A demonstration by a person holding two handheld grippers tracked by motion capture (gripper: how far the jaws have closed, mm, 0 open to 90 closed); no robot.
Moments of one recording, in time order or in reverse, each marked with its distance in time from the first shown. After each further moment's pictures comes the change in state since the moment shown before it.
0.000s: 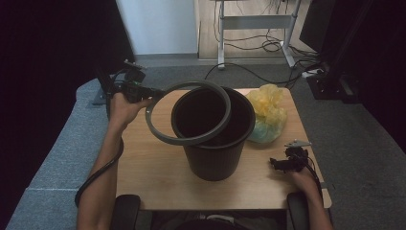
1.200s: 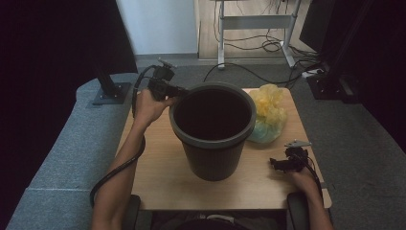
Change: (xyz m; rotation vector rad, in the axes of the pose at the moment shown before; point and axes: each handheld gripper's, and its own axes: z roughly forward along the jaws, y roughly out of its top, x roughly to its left) left arm -0.058 0.029 0.038 0.035 0.025 0.114; right arm 0.000 0.000 0.000 0.000 0.003 -0.003
